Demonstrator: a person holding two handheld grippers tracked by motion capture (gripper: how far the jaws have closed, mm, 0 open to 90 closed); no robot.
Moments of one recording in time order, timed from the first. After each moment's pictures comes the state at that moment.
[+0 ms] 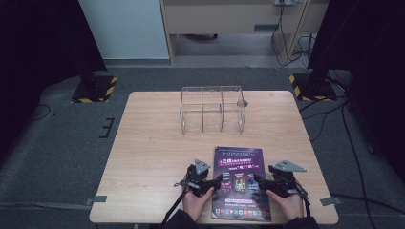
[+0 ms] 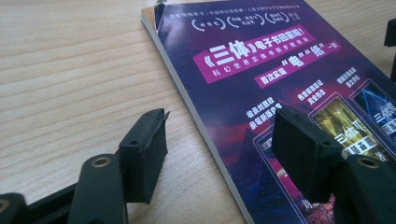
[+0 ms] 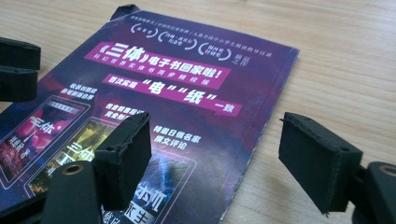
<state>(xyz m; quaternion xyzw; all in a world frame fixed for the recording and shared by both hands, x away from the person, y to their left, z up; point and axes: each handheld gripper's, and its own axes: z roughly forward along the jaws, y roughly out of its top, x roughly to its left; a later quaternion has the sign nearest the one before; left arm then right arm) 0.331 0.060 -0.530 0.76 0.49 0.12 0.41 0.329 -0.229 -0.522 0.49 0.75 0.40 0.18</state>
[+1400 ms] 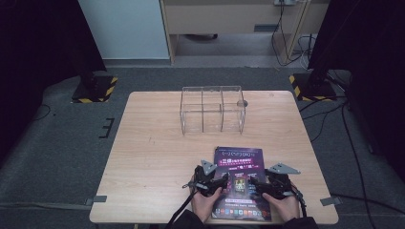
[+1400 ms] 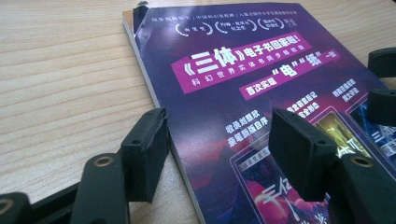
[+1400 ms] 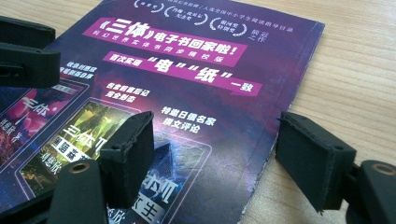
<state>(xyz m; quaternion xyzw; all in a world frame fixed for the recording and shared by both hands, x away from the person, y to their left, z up) 0.331 0.036 -0.535 0.75 0.50 0.14 0.41 0.327 -0.220 -0.537 0.49 0.76 0.39 0.17</state>
